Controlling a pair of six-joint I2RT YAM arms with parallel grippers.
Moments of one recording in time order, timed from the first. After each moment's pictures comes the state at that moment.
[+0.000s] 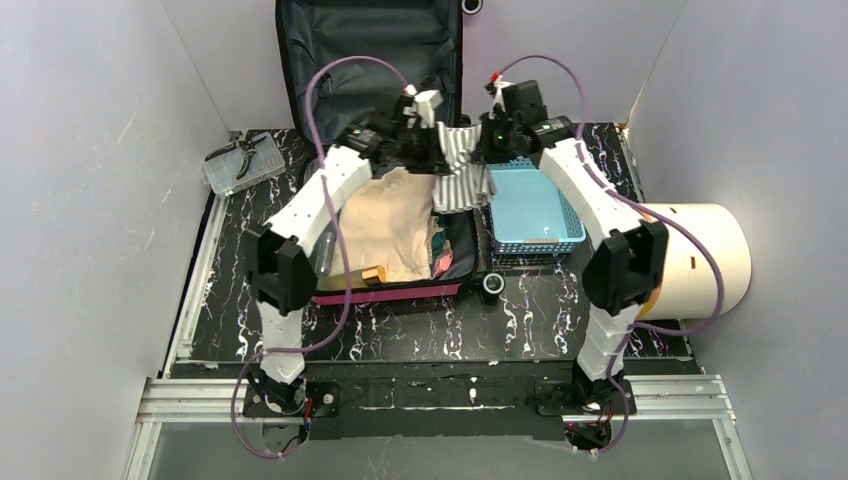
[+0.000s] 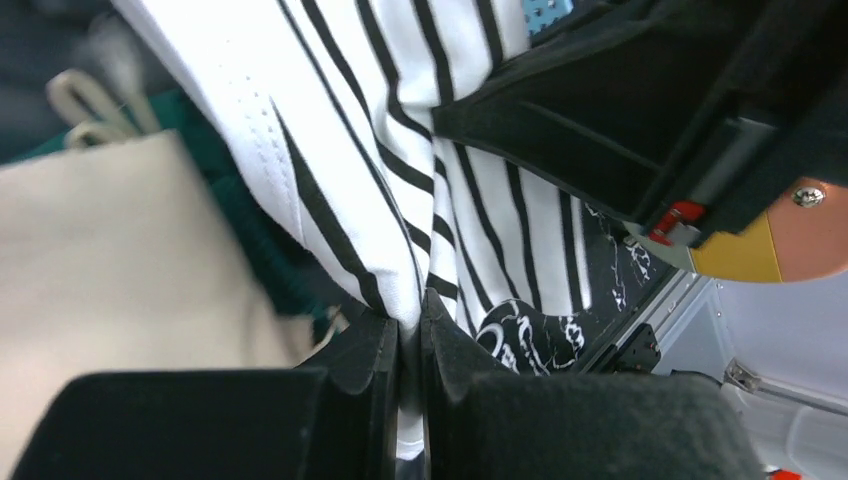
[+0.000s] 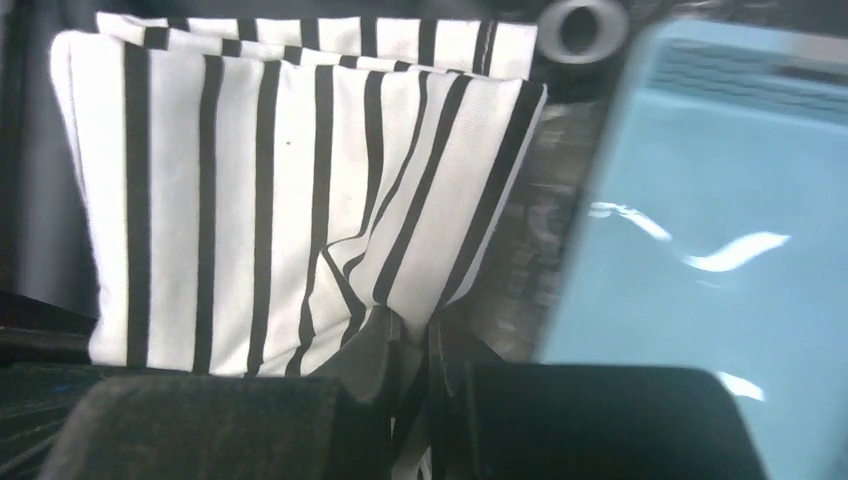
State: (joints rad) left arm -0.49 1.93 1.94 -0.73 0.39 -0.38; right arm 0.43 1.92 1.92 -0.70 -0.22 0.31
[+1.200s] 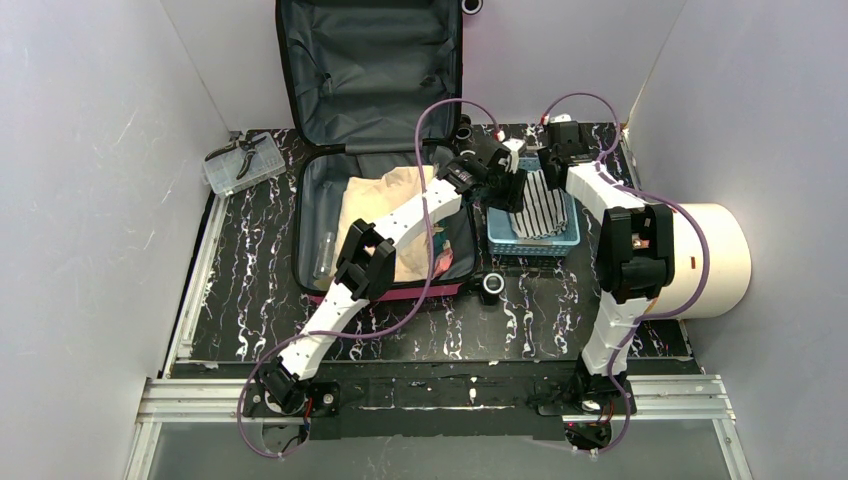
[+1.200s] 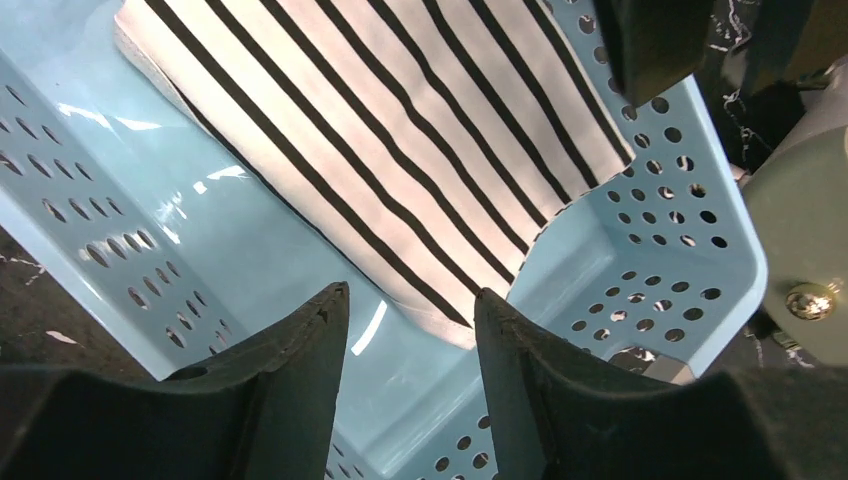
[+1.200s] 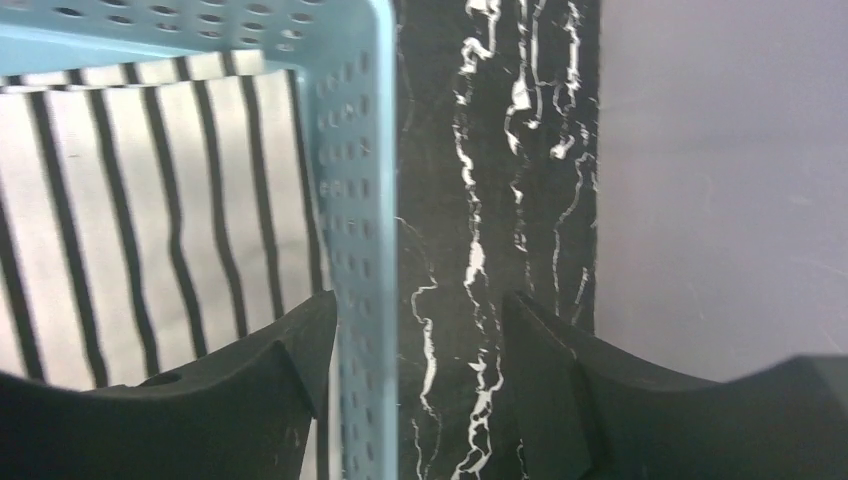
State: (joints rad) left arm -0.79 2.61 2.49 -0.58 0.17 -0.35; right arm 0.16 1.93 1.48 -0.32 0.43 -0.24
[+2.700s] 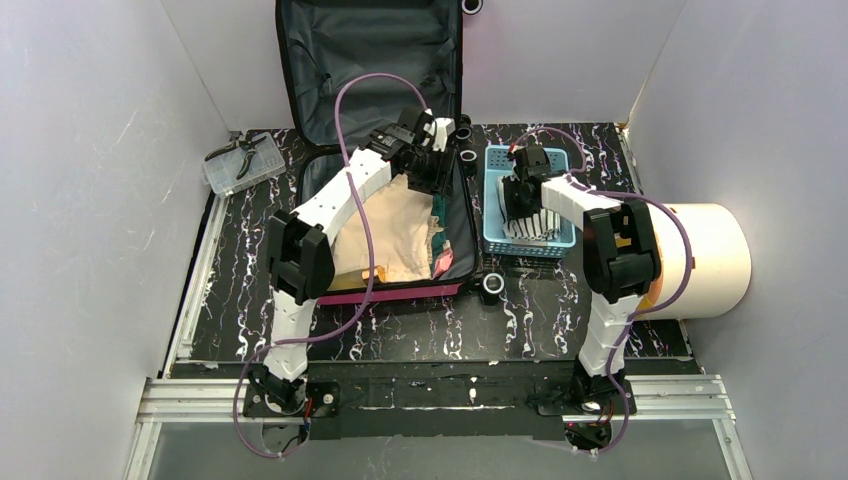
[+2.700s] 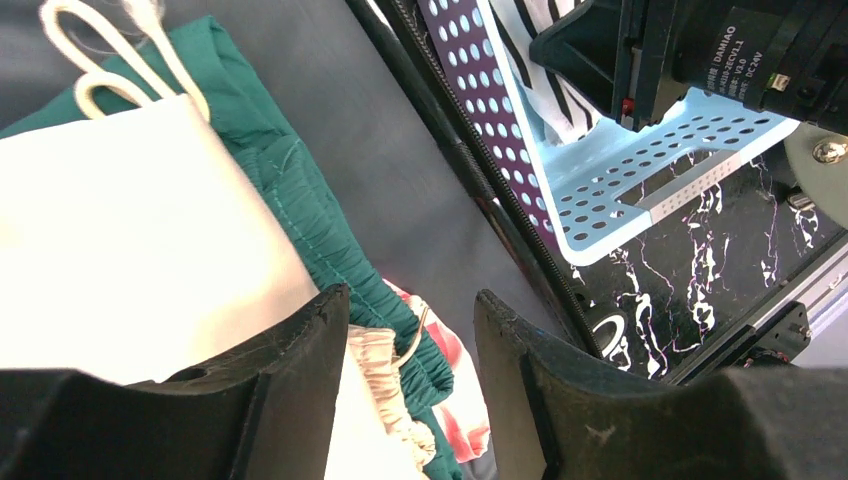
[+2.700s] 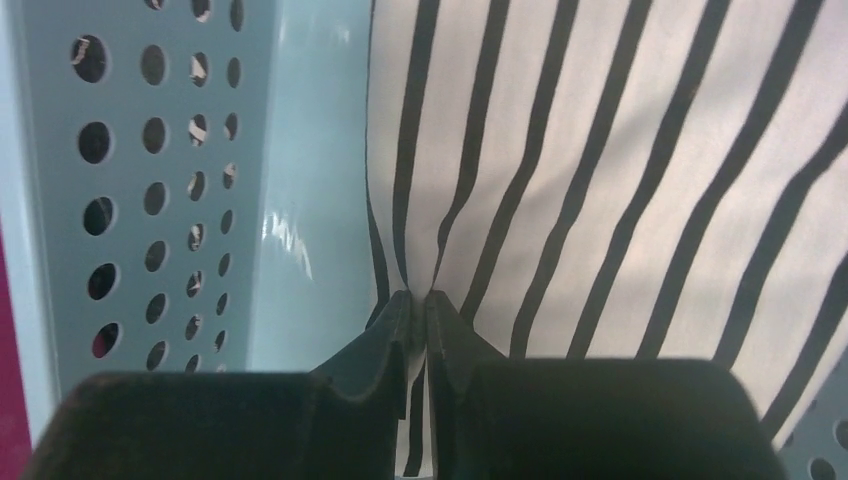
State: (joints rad) left arm -0.57 2.14 2.06 -0.84 0.28 -0.22; right arm 0.28 1.95 1.36 -0.40 0.00 0.14
